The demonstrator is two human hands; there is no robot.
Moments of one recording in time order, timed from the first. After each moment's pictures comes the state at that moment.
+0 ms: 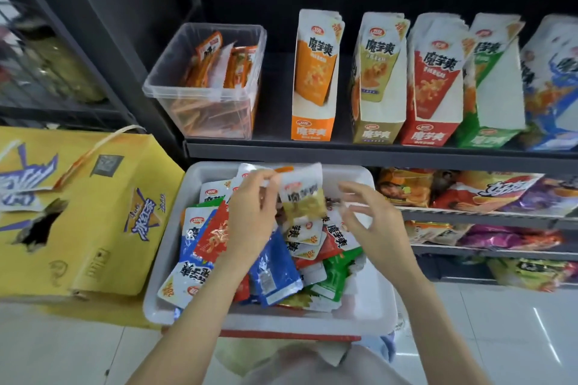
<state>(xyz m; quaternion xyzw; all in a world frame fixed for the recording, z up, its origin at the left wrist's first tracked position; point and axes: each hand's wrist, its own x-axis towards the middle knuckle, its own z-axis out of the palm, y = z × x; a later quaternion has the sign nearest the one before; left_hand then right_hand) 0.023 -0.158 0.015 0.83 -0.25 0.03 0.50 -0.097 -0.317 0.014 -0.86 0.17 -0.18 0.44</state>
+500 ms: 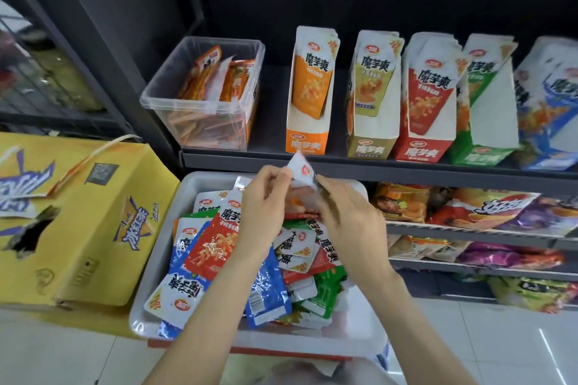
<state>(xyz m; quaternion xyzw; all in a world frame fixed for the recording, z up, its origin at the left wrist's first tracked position) 0.008 -0.193 0.061 0.69 -0.11 -0.15 0.70 -0.069 -0.304 0.028 -0.92 0.12 -0.30 0.22</state>
